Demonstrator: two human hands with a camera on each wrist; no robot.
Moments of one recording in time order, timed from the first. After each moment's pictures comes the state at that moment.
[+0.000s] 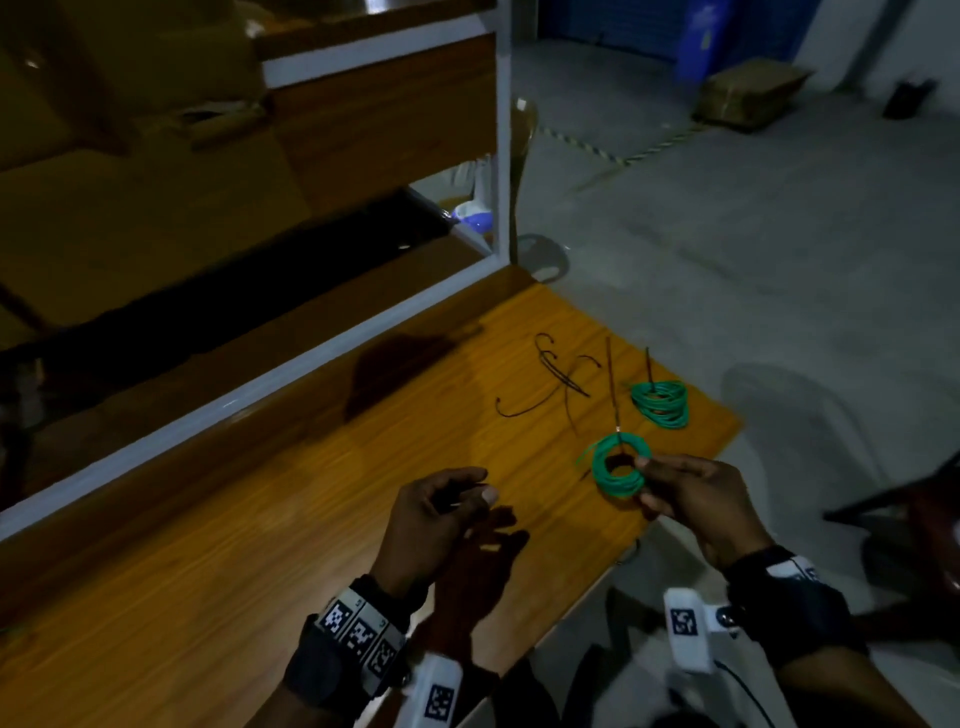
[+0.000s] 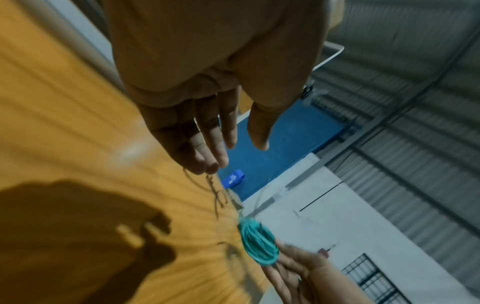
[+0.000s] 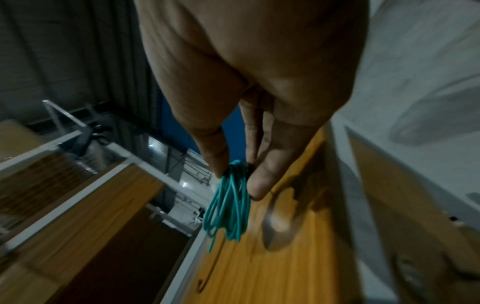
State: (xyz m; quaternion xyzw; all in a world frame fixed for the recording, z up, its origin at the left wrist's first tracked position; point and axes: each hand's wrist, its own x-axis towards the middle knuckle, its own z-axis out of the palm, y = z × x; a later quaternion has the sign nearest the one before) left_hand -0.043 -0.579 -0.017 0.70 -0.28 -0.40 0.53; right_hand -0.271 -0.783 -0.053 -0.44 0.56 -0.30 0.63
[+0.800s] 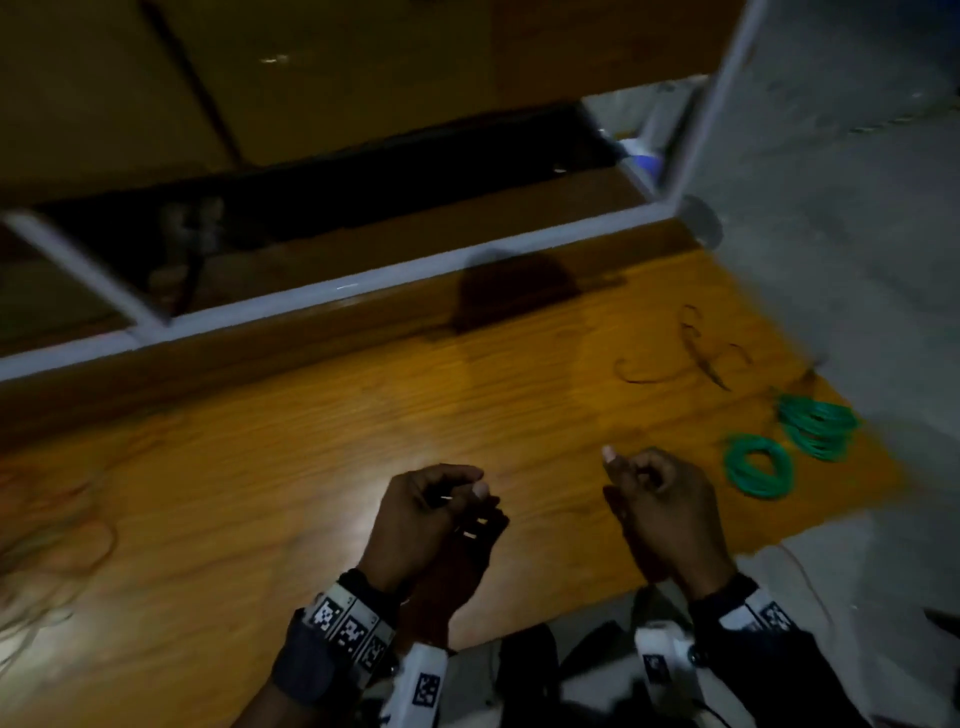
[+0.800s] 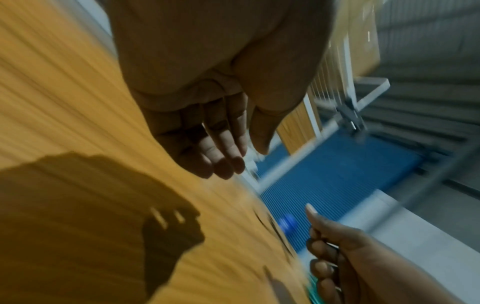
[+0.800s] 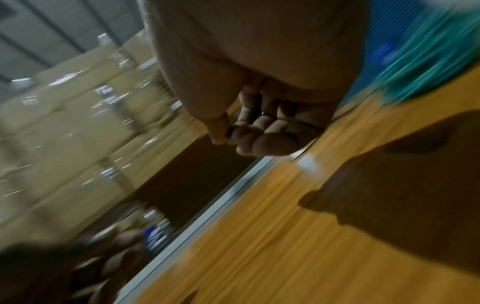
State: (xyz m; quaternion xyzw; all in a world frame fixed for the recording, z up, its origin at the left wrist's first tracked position) left_hand -0.034 -0.463 -0.040 0.75 -0.16 -0.29 0.57; right_hand -0.178 -0.689 -0.064 -0.78 0.38 -0.16 0.48
